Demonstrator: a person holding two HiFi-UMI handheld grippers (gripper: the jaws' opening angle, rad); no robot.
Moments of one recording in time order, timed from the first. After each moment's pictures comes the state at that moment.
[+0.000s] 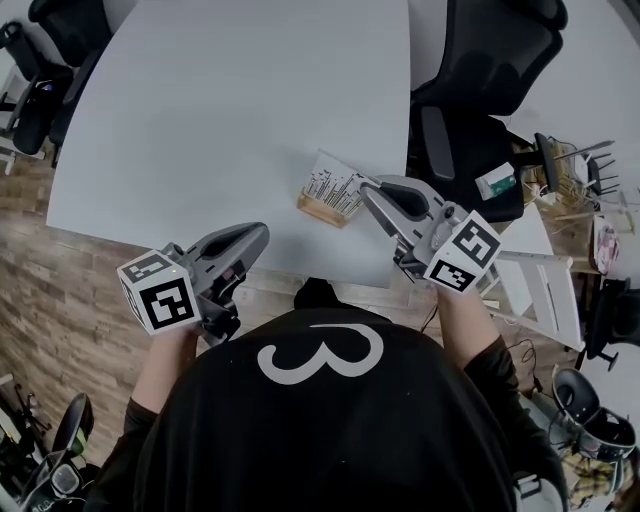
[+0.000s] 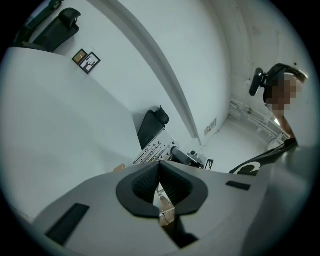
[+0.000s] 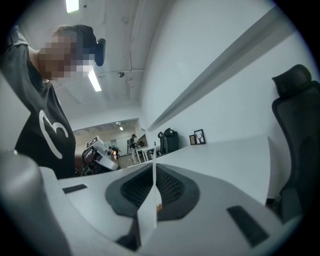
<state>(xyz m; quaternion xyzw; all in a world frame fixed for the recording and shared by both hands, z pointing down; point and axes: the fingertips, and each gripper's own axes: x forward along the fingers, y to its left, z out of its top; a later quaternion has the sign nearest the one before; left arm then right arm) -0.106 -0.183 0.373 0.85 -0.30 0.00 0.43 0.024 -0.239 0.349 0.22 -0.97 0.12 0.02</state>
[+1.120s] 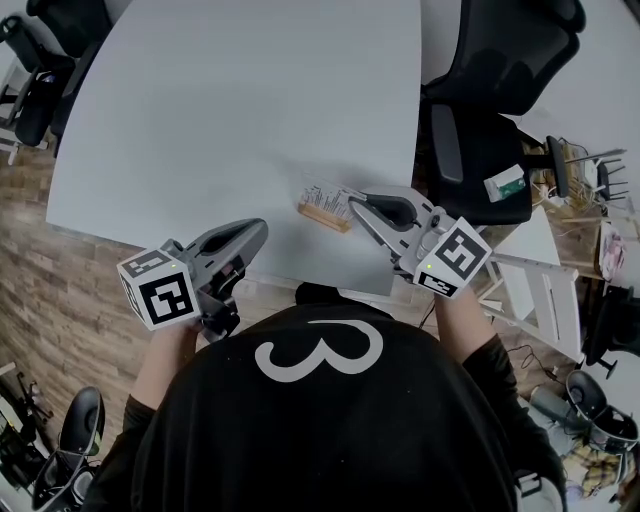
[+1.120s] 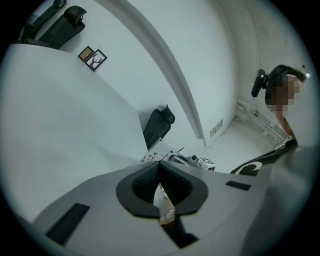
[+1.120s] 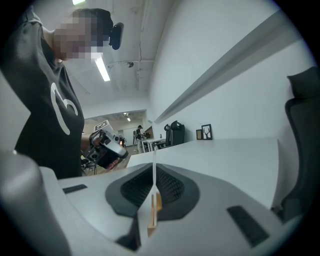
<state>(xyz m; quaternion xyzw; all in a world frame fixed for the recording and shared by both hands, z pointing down) -0.104 -0.203 0.388 0.83 -0.32 0.01 0.45 0.012 -0.239 0.386 0.18 -0.98 0.09 0.07</state>
